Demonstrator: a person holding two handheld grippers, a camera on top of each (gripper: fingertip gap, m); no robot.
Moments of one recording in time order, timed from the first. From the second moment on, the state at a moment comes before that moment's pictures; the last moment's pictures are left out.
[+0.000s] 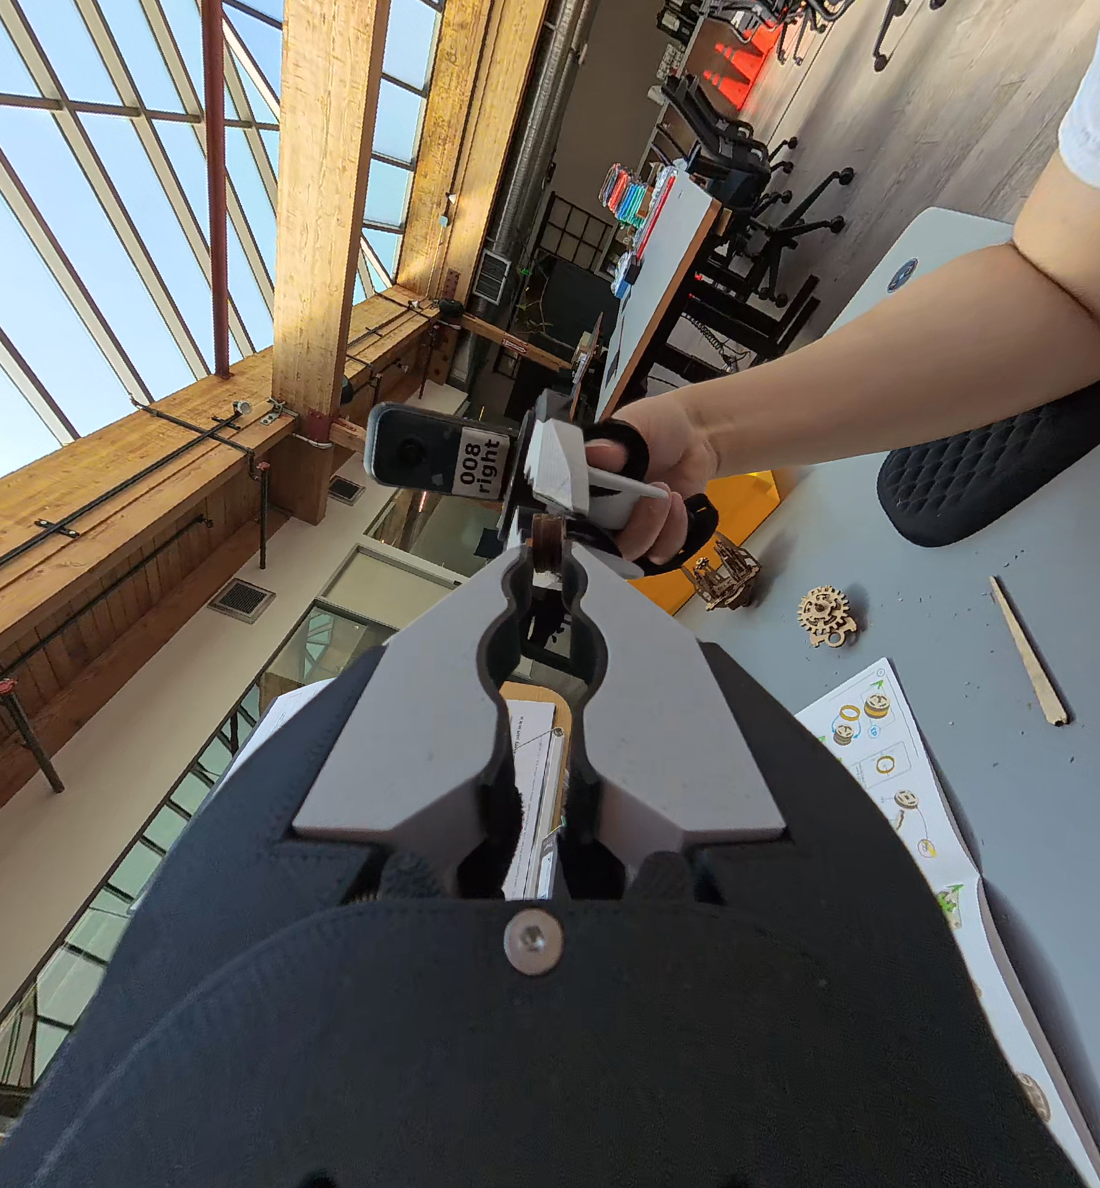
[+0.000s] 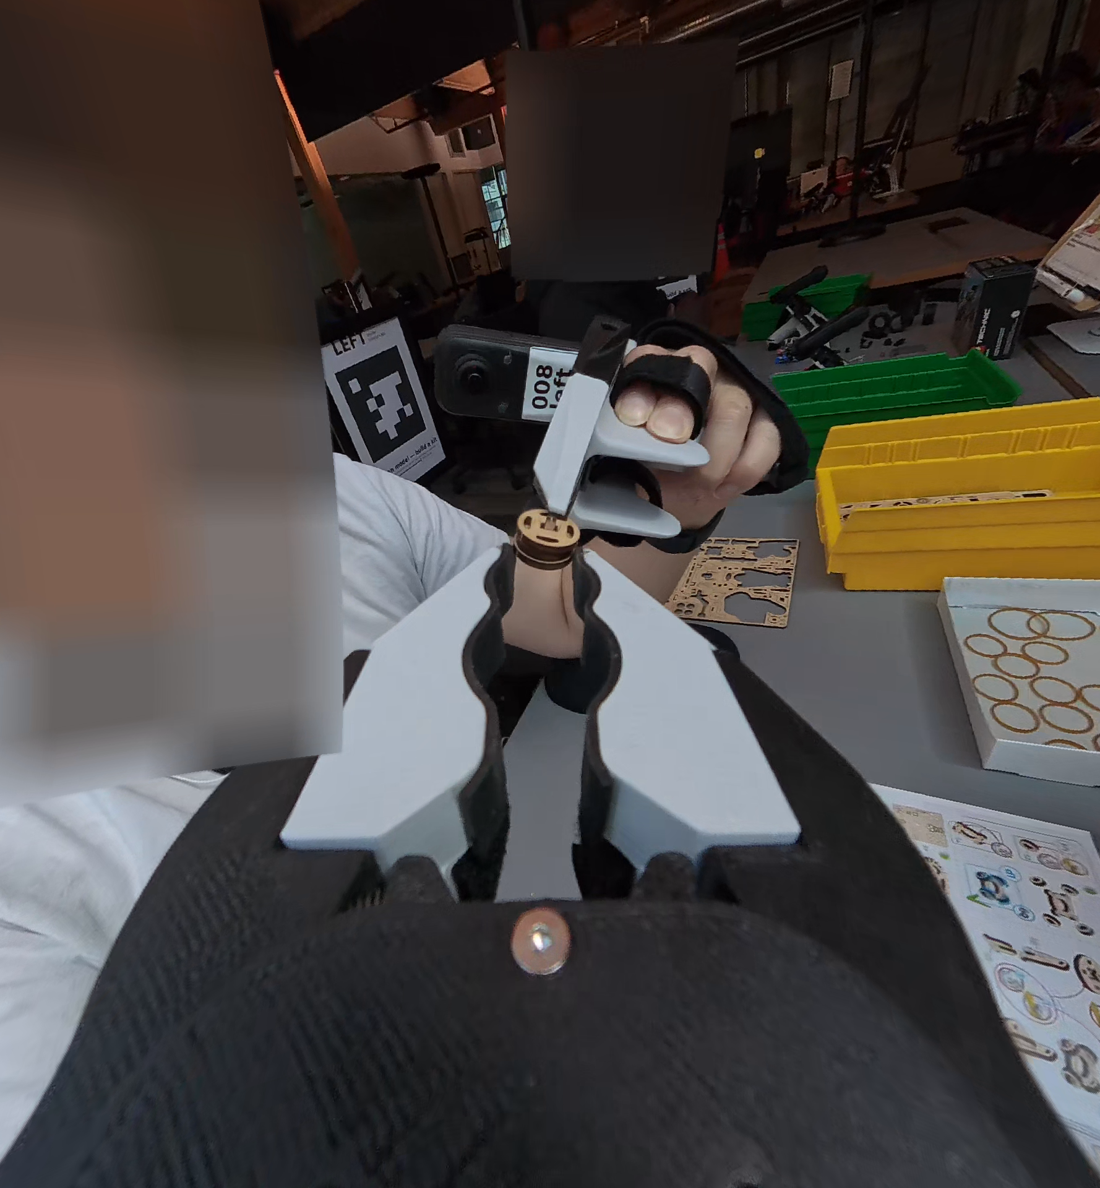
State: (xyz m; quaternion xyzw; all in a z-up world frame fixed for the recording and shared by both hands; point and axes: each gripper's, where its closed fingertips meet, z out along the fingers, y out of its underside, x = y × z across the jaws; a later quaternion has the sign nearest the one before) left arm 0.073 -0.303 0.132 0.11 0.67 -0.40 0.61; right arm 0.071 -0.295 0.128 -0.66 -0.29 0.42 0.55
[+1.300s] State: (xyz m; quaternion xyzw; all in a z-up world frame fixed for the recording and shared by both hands) left arm 0.067 -0.313 0.129 0.08 0.70 -0.44 0.56; right arm 0.072 -0.301 0.127 -0.58 -0.49 -0.22 0.61
